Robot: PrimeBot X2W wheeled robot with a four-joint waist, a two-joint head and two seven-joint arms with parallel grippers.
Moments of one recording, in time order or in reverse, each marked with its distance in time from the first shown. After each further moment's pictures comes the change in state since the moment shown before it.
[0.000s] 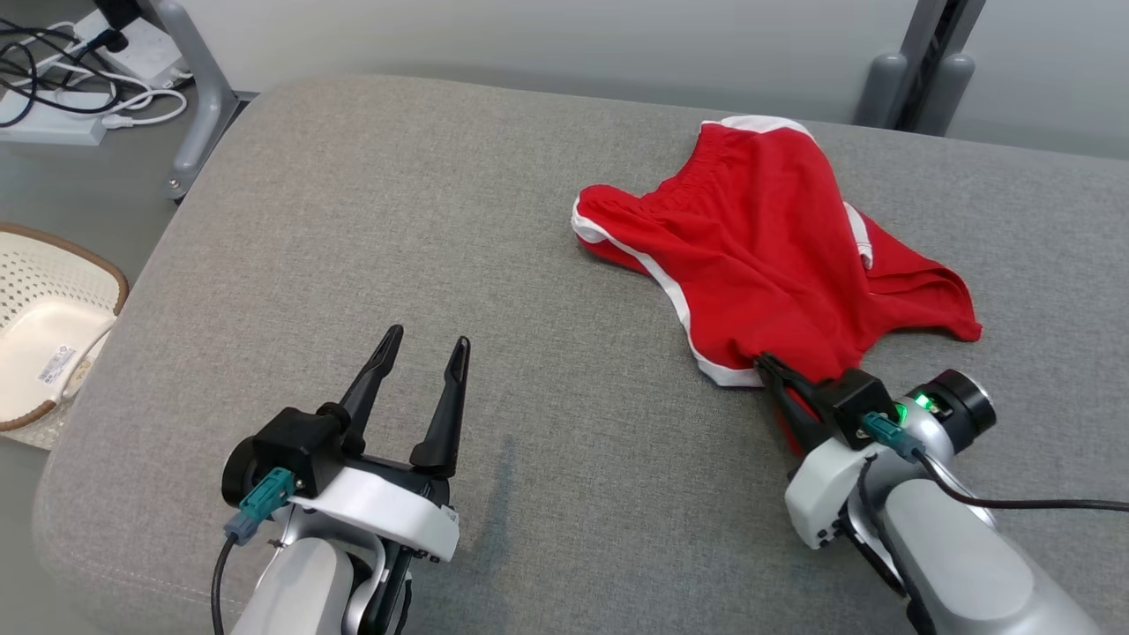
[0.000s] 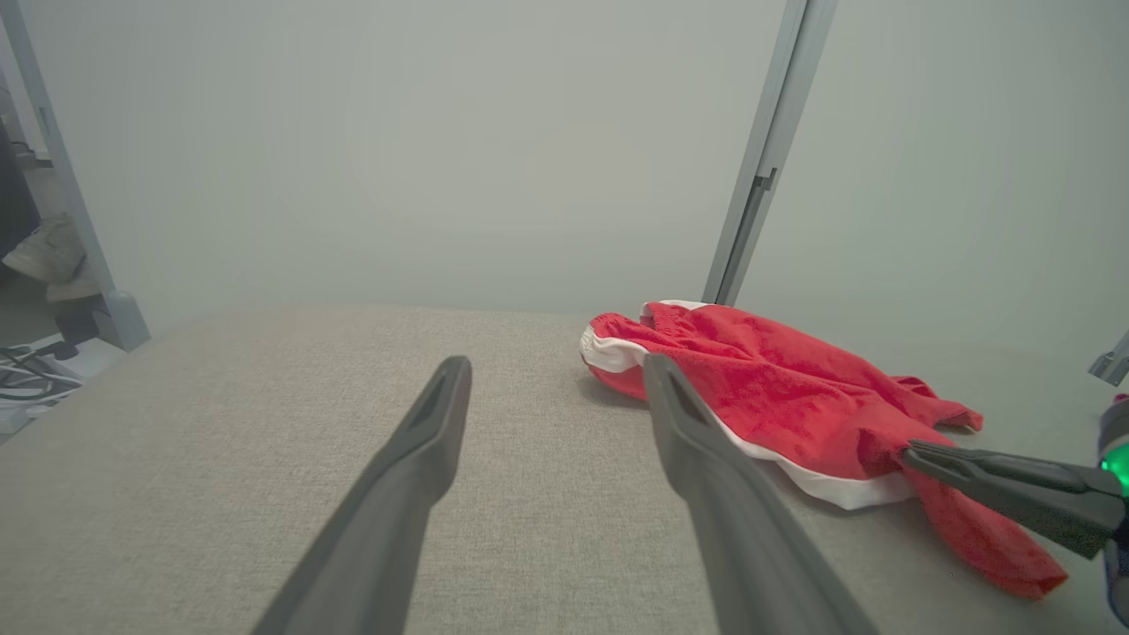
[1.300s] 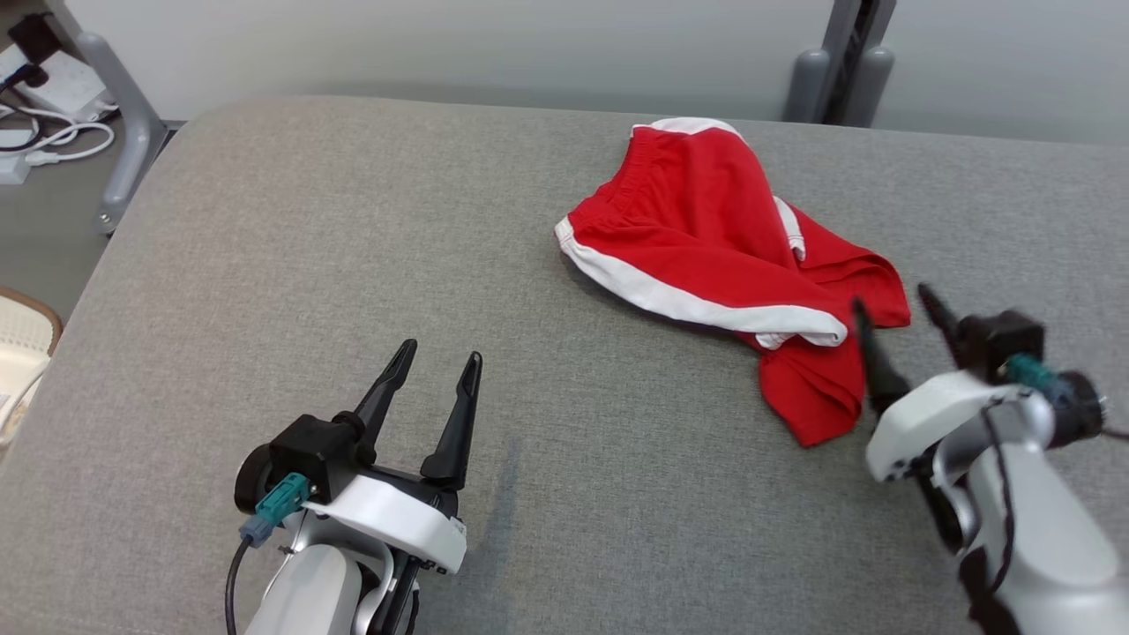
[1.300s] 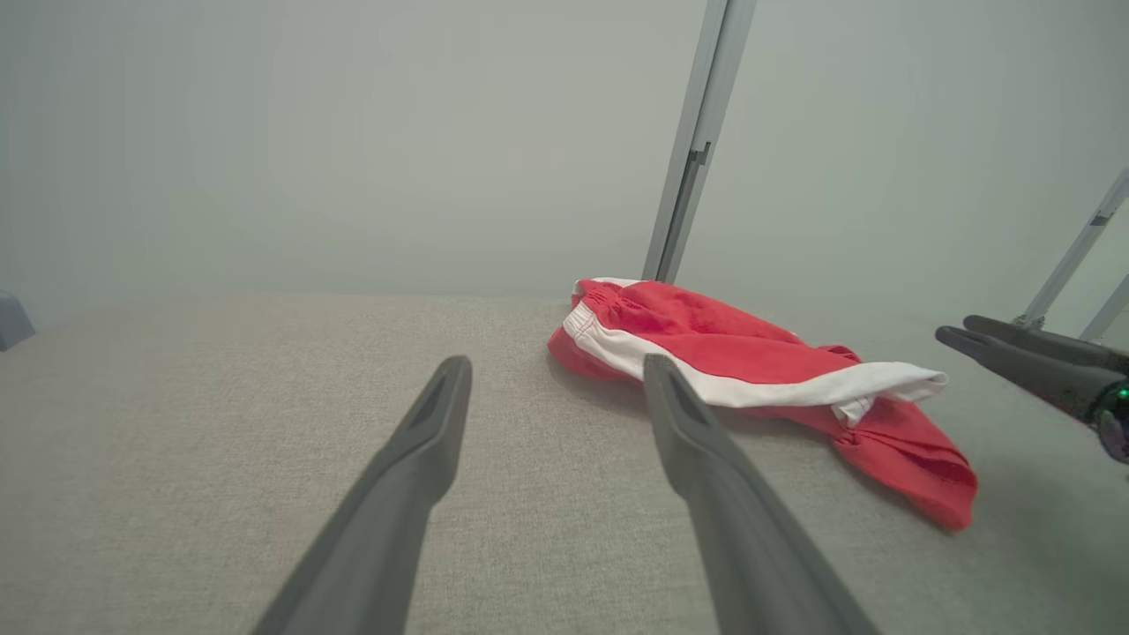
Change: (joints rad) left arm 0.002 -0.021 0.012 0.046 0.034 -0.036 0.000; right arm -0.034 0.014 -0.318 0.045 0.129 0.000 0.002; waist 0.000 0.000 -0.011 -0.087
